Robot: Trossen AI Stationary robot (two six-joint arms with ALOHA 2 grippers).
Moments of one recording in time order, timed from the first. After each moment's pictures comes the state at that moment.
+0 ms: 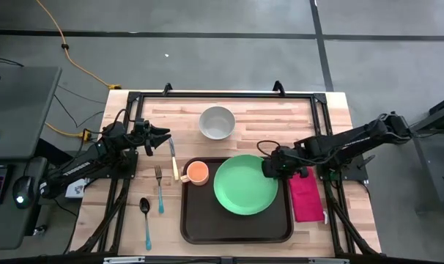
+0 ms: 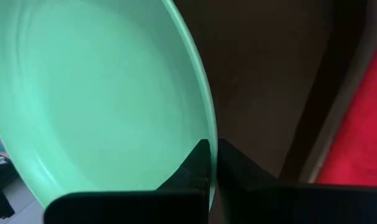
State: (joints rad) left arm 0.54 0.01 0.06 -0.11 0.25 -0.50; right arm 0.19 1.23 0.80 -0.69 -0.13 1.69
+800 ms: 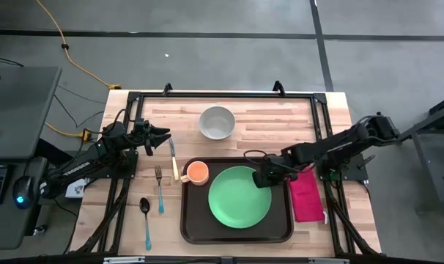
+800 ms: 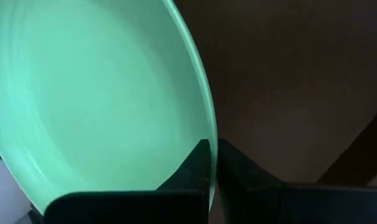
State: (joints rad) left arm 0.54 0.01 0.06 -0.11 0.25 -0.50; right arm 0.20 1.43 0.80 -0.51 -0.20 1.54
